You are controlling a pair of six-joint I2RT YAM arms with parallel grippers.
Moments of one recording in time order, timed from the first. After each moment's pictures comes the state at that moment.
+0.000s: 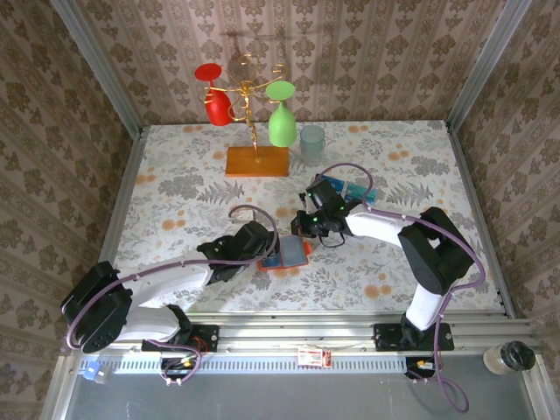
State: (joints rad) left arm -0.96 1.27 0.62 -0.22 -0.42 -0.80; right arm 0.60 1.75 1.01 -0.21 -0.36 0.65
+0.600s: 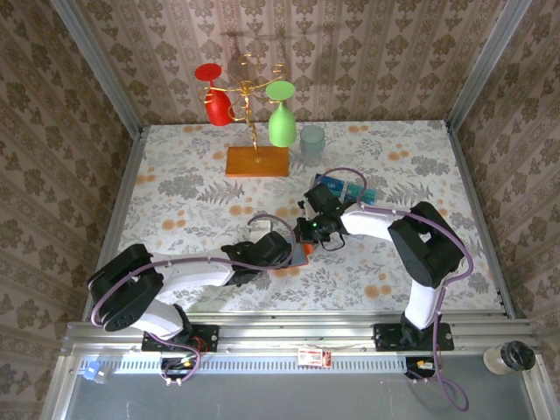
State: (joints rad) left arm -1.06 1.46 0.66 -0.20 -0.43 -0.85; right arm 0.59 1.82 1.02 -0.28 -0.37 0.58
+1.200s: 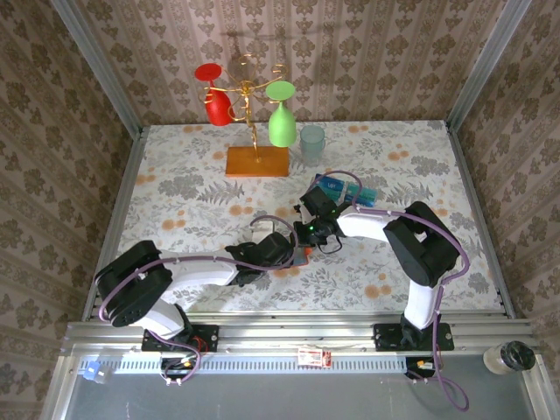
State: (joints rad) left arm -1.06 1.51 0.65 -0.14 -0.43 -0.85; right arm 0.63 1.84 1.02 -0.27 -0.38 0.58
